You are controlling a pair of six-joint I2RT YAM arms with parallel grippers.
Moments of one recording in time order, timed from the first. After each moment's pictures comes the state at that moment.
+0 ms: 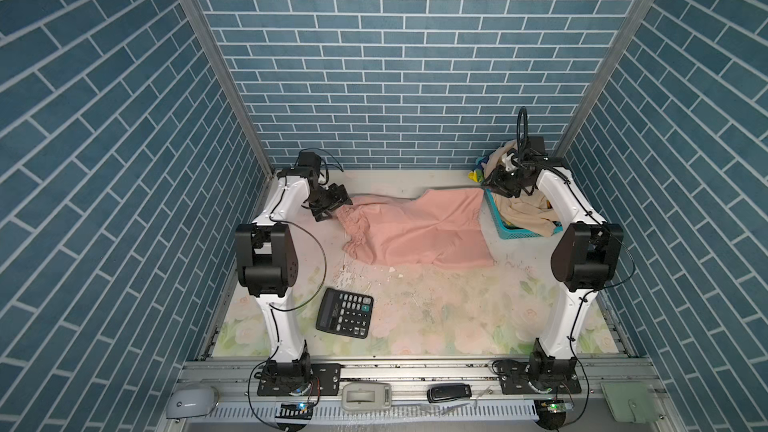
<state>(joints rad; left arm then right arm) -0.02 1.99 1.77 -0.98 0.38 -0.48 0.09 2.00 1.92 -0.88 -0.41 0.39</state>
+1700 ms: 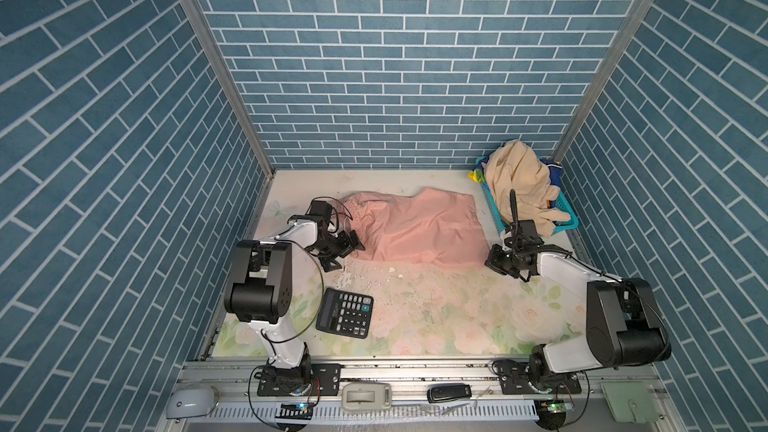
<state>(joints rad) -0.09 1.77 1.07 -0.64 0.47 -0.60 0.16 1.45 0.72 -0.36 -0.30 0.53</state>
